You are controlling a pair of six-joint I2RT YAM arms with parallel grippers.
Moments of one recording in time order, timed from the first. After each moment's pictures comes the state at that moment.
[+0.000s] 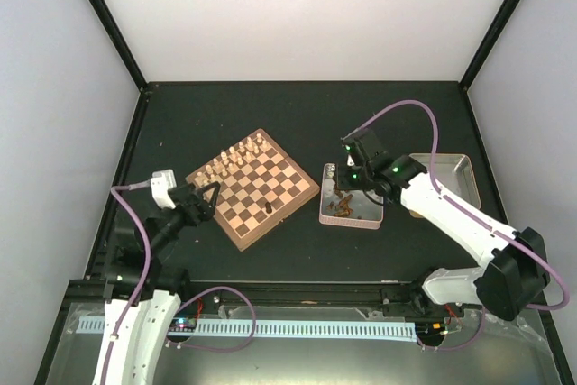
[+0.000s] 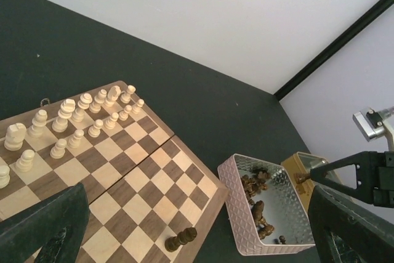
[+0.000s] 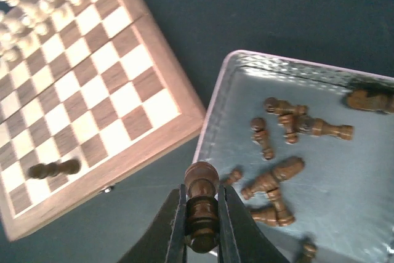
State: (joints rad) left arm -0.08 0.26 0.52 -0.50 0.40 -0.57; right arm 0.64 1.30 1.04 -0.68 0.03 0.53
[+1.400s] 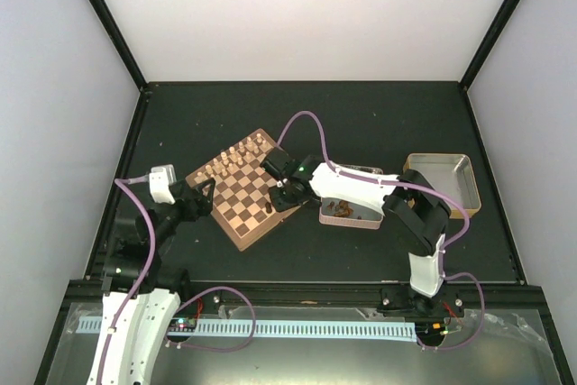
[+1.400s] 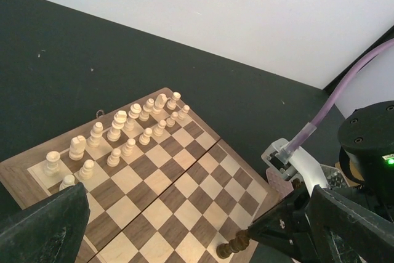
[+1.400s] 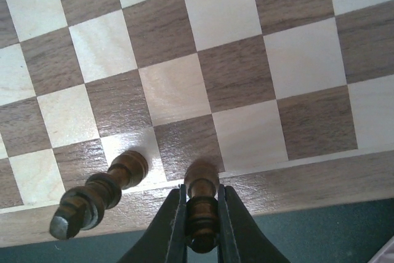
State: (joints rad) left arm -0.08 0.31 0.57 -0.55 0.28 -0.42; right arm 0.96 1.91 1.40 -0.70 0.01 0.50
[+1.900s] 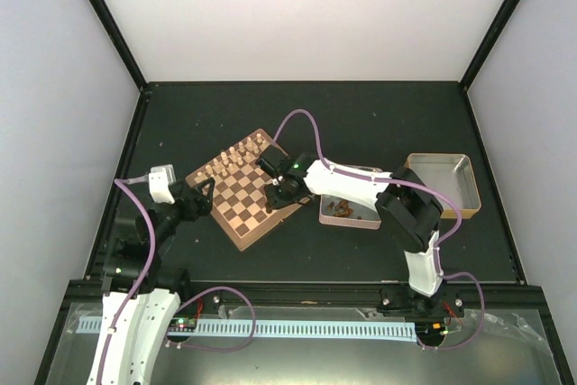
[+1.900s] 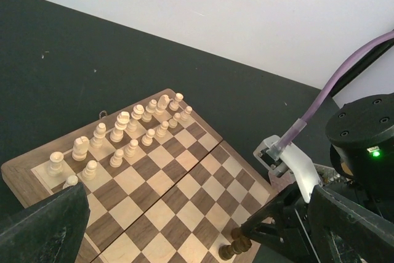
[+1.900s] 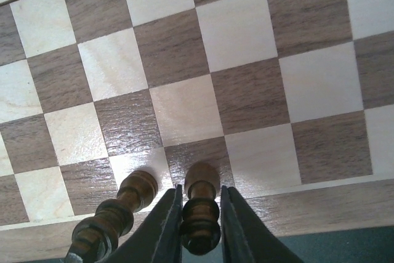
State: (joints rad) left arm -0.08 0.31 0.57 -0.55 0.27 -0.42; right arm 0.96 1.97 1.48 -0.72 0.01 0.49
